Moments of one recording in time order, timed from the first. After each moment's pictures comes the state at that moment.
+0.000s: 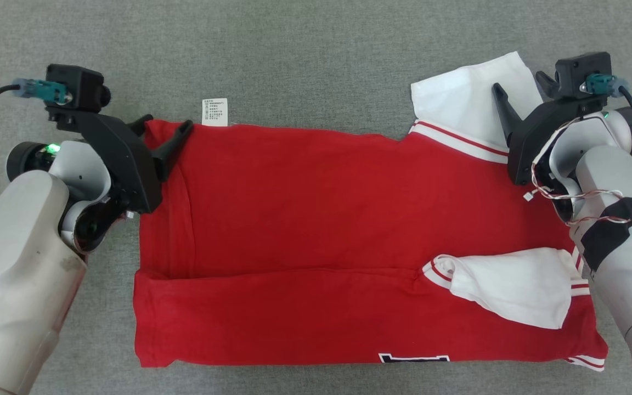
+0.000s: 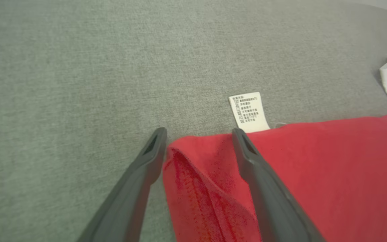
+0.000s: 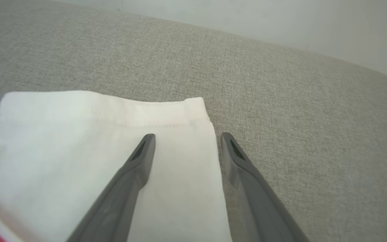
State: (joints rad) left arm -0.98 0.40 -0.60 0.65 -0.88 -0.13 0.29; right arm -1.06 -0.28 0.40 1.06 0.31 0.13 0.01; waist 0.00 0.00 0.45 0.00
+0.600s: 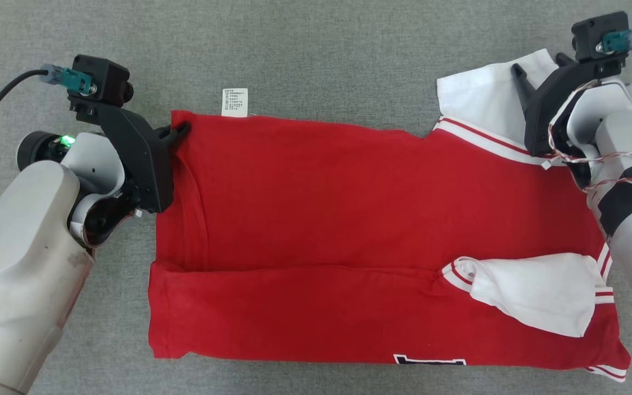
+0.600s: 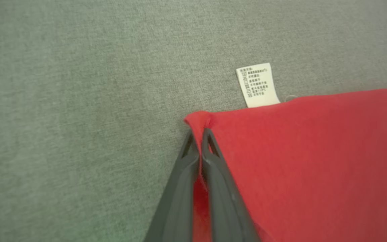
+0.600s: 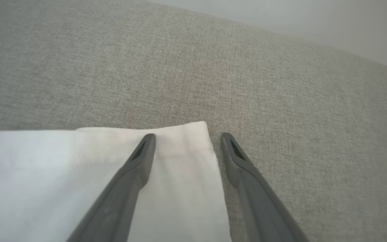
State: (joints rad) left arm -1.00 0.41 -0.66 0.61 -0.87 -0.12 0.40; right arm -1.20 -0.28 0.46 1.21 0.35 0.13 0.09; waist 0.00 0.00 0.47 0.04
